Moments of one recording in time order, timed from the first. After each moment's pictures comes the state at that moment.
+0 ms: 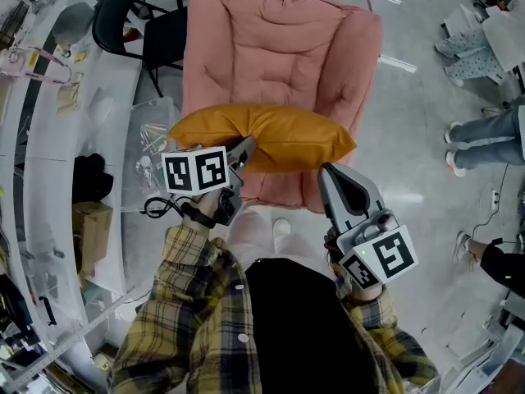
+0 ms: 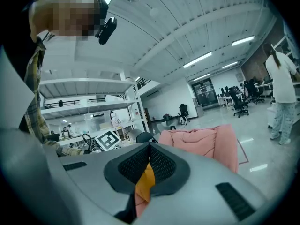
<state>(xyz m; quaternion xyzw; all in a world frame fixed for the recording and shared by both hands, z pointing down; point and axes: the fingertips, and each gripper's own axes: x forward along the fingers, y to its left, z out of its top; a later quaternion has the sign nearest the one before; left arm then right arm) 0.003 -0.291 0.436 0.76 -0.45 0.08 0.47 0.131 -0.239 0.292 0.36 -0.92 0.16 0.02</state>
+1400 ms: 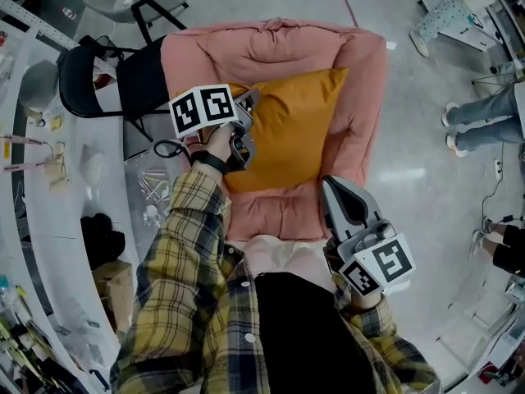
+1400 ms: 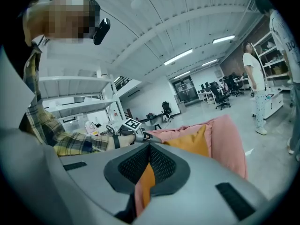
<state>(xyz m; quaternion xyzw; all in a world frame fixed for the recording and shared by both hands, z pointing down) -0.039 -0.577 0.459 0.74 -0.42 0.06 0.52 0.073 -0.381 0.331 0.45 -0.87 0.21 0.02</state>
